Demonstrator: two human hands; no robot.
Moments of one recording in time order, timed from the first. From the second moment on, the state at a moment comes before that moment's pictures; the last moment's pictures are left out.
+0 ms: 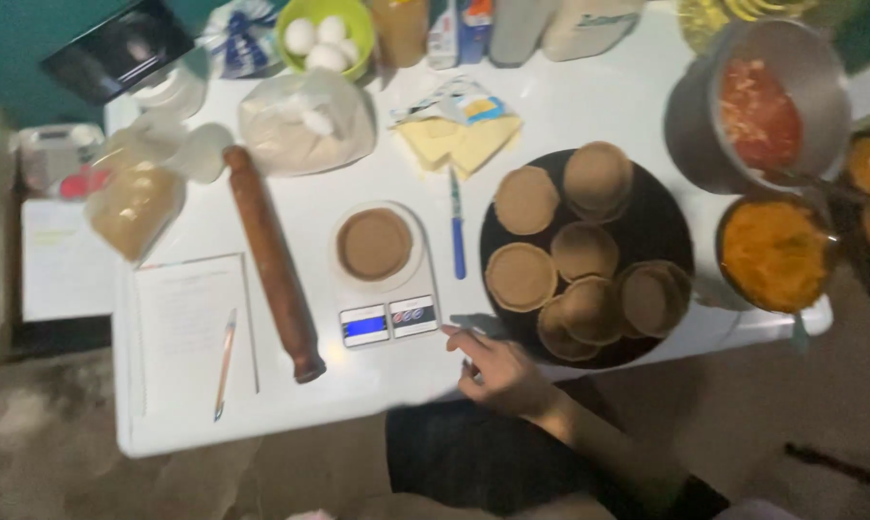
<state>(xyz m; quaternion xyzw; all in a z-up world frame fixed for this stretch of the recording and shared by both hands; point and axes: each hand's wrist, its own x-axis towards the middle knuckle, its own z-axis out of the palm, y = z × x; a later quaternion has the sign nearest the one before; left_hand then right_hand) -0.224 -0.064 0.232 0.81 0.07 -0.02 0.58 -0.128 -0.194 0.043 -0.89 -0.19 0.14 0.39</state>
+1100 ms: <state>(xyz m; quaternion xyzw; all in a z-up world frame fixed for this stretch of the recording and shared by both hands) -0.040 0.028 -0.050 0.62 0.31 0.06 0.72 -0.166 -0.407 0.070 -0.87 -0.08 0.14 0.47</state>
